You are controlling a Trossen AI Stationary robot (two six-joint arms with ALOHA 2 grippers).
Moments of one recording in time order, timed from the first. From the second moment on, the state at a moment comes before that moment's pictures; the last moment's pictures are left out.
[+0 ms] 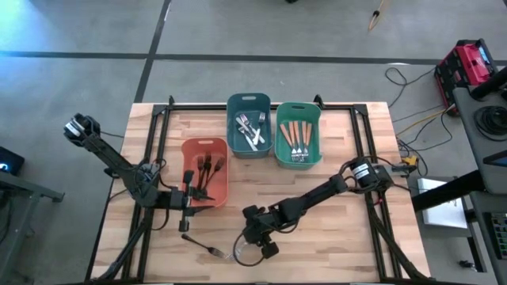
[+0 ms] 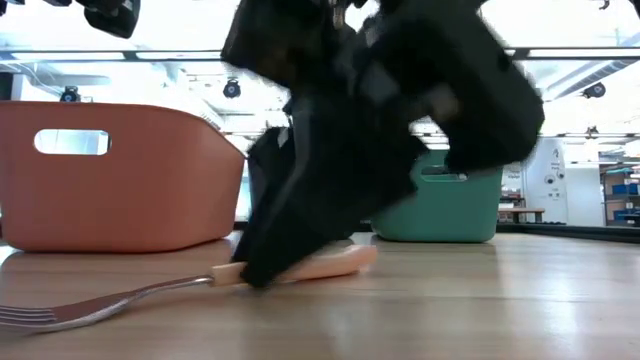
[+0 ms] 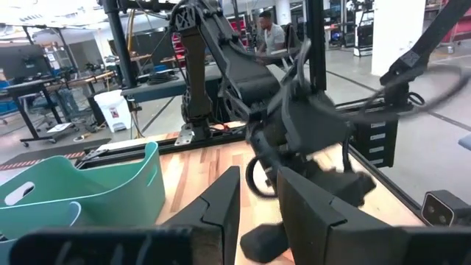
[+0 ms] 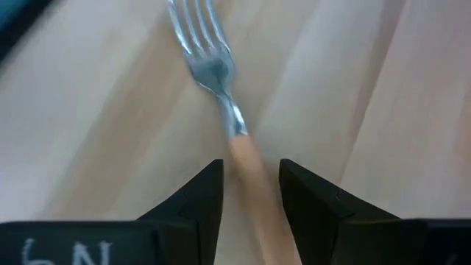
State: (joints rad) left arm -0.71 0.98 0.37 0.59 -0.66 0.12; right arm 0.37 2.19 1.47 -0.16 -0.11 -0.06
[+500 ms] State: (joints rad) left arm -0.71 0.98 0.37 0.59 -0.67 0.12; right arm 0.32 2.25 1.47 -0.11 -0.24 -0.06
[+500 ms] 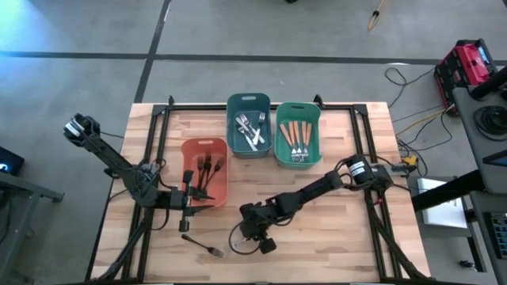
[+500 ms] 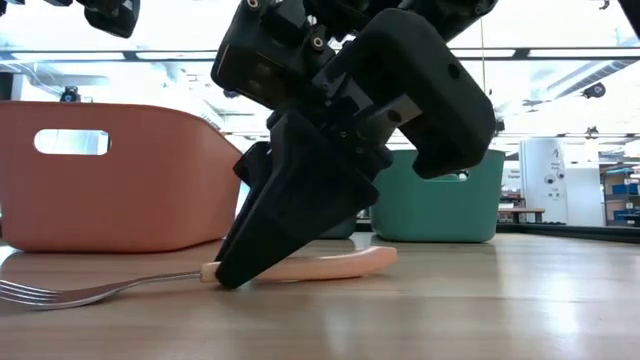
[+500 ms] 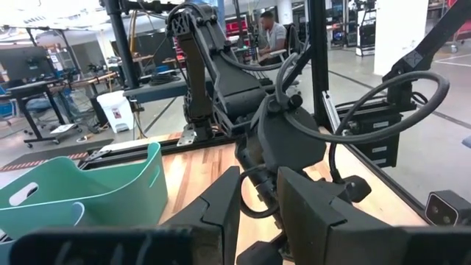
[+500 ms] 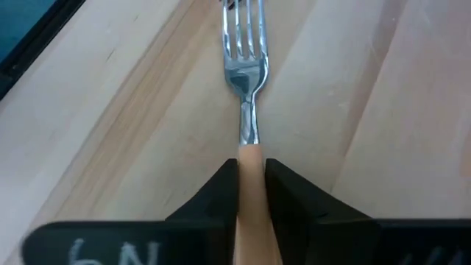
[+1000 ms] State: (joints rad) left arm -0.70 0.96 0.37 0.68 -0.78 0.21; right arm 0.31 2.18 1.46 -0.17 -0.26 -0.05
